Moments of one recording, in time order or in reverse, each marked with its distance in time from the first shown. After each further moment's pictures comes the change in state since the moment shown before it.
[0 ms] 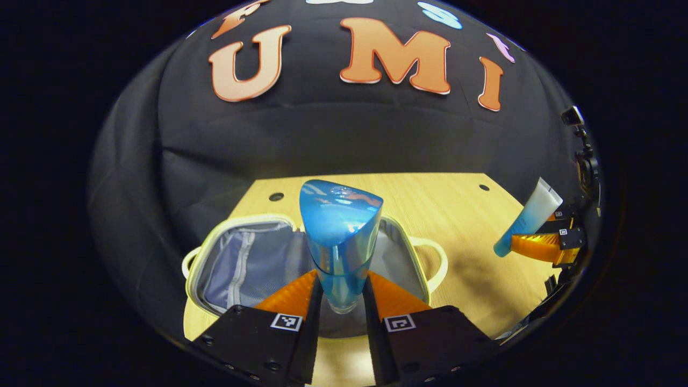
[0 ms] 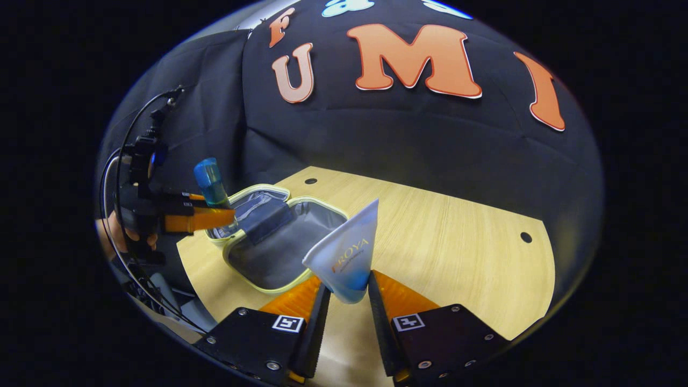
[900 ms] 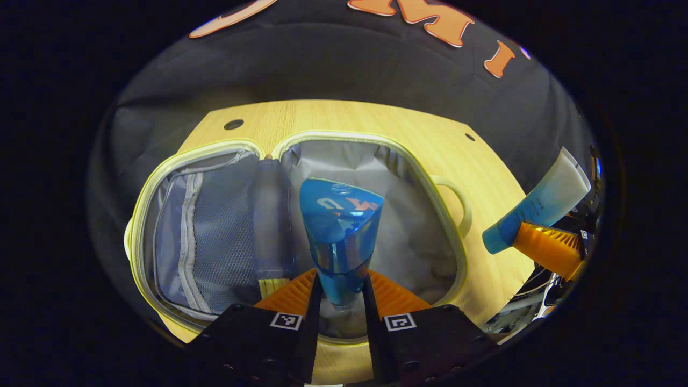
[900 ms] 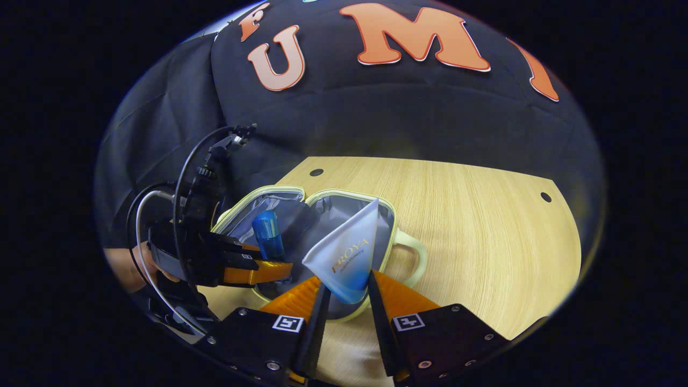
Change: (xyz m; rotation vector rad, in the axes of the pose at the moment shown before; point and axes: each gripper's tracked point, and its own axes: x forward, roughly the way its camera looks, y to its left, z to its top) left arm 0.075 0.020 -0.081 -0.032 0.380 -0.206; right arm 0.066 0.088 -0.005 0.165 0.093 -0.041
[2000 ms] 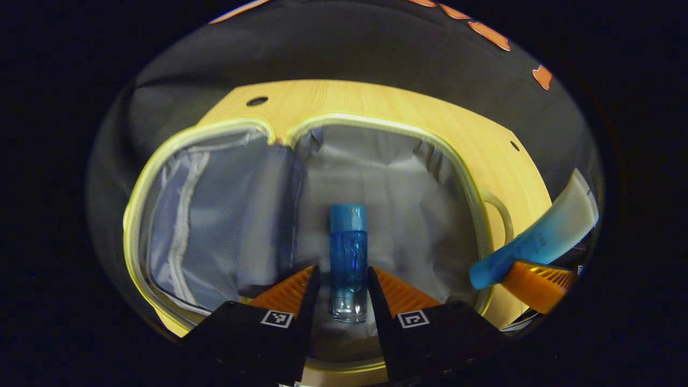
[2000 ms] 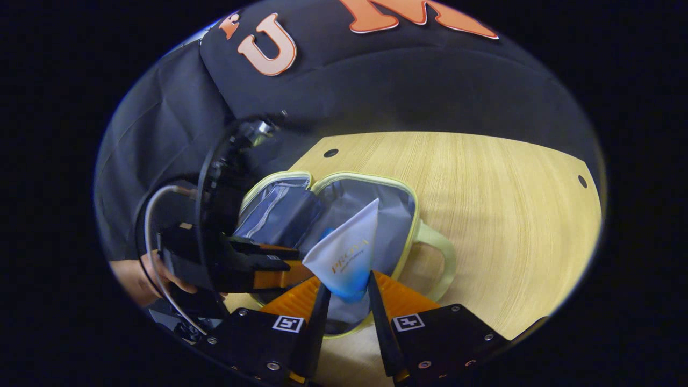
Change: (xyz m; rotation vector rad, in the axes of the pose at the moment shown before) left arm 0.030 0.017 0.025 -0.088 -0.001 0.174; right arm 0.060 0.003 -0.014 0.062 0.139 0.173
